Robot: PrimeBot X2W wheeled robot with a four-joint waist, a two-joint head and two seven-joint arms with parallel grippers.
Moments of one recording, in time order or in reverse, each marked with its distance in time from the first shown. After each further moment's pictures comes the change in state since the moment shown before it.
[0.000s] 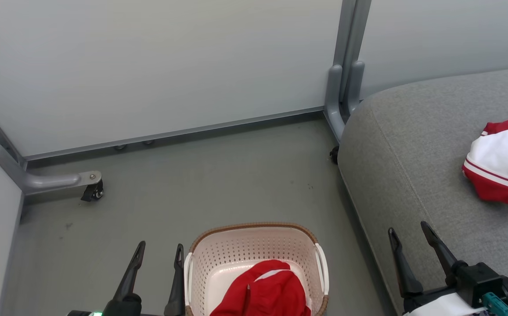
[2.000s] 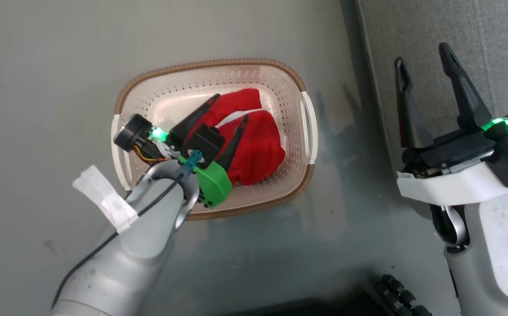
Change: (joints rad) left arm -0.914 0.016 -0.363 0.720 0.062 -0.119 0.000; right arm -0.497 -0.052 0.053 -0.154 0.044 0.000 0.000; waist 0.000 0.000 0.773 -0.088
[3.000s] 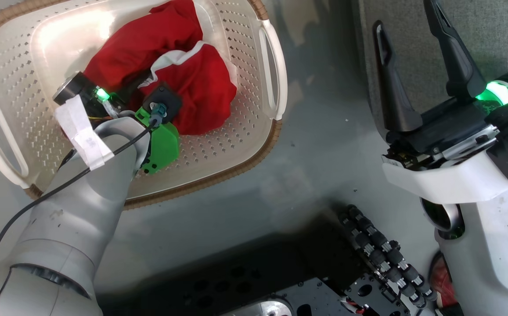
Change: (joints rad) left arm -0.342 0.041 -0.150 0.529 0.051 0.019 0.000; right arm -0.112 -0.008 0.103 -0.104 0.015 0.000 0.000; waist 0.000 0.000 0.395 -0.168
